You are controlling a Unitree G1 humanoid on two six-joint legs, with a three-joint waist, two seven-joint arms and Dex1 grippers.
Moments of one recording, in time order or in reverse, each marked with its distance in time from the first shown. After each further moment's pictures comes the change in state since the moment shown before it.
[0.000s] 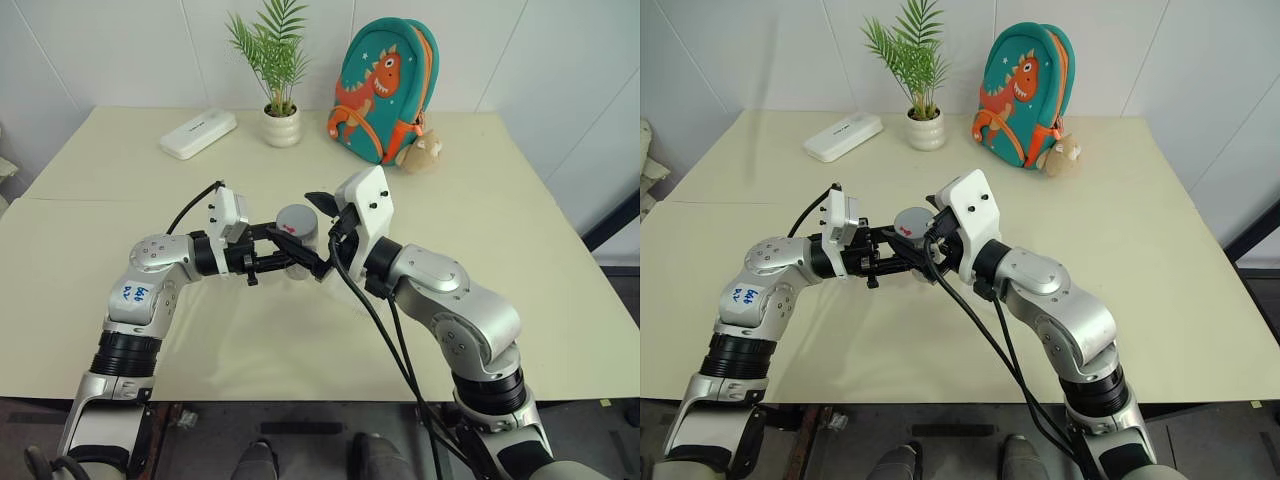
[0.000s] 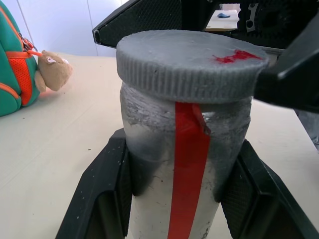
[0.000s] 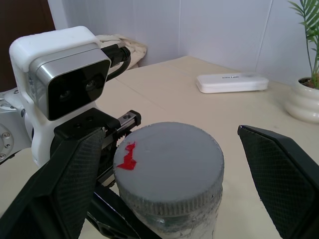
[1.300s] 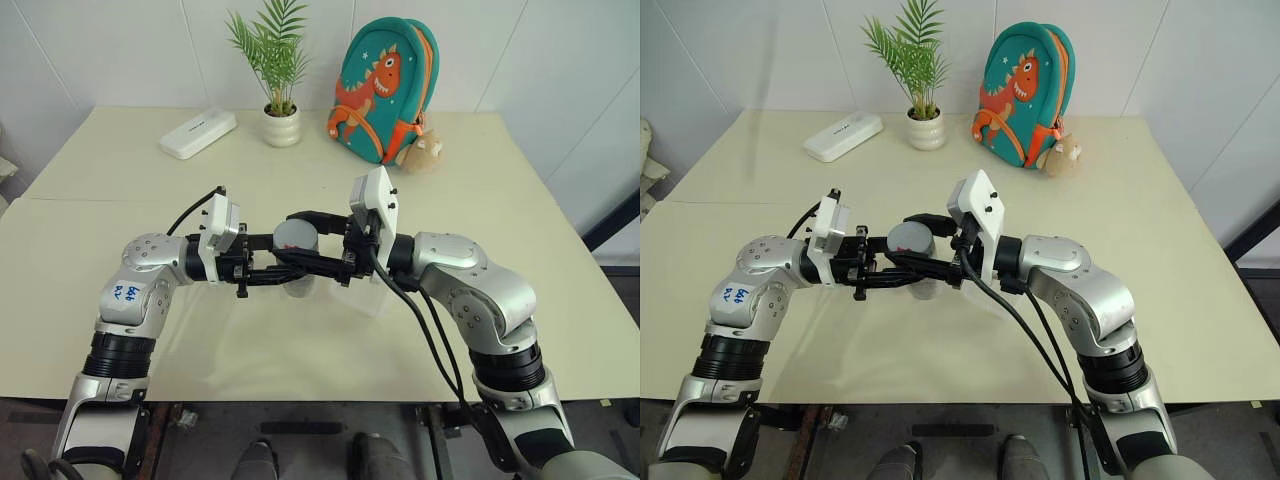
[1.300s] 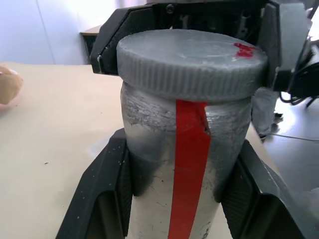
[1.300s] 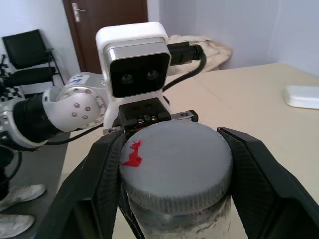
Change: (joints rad) left arm 0.004 0.021 0.015 -0.002 -0.040 0.022 -0.208; right arm -0.073 -0.106 -0.048 0.173 0.102 -0.073 0.506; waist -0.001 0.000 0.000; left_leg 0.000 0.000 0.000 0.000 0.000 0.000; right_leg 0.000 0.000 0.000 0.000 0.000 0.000
